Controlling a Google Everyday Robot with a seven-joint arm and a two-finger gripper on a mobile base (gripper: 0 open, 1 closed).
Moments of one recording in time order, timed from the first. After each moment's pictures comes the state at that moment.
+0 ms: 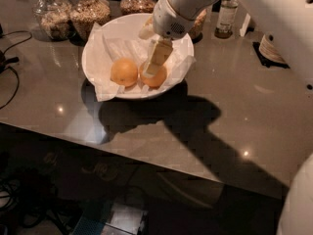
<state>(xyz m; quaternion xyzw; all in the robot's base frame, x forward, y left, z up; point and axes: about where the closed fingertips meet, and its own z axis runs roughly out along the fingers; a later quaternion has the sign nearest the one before) 0.627 0.026 0.926 -0.73 0.61 0.11 0.27</state>
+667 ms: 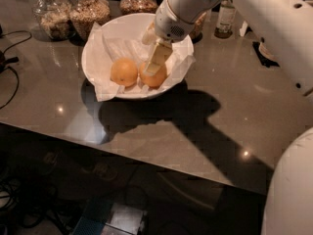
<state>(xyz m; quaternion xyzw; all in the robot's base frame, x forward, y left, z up) 0.646 0.021 0.909 -0.72 0.63 0.12 0.27</state>
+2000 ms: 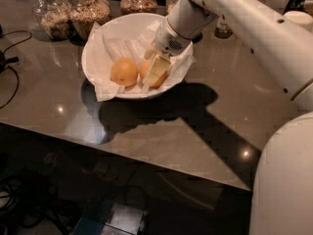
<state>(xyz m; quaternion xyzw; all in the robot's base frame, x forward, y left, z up) 0.655 0.020 0.861 -0.69 0.67 0.16 0.24</state>
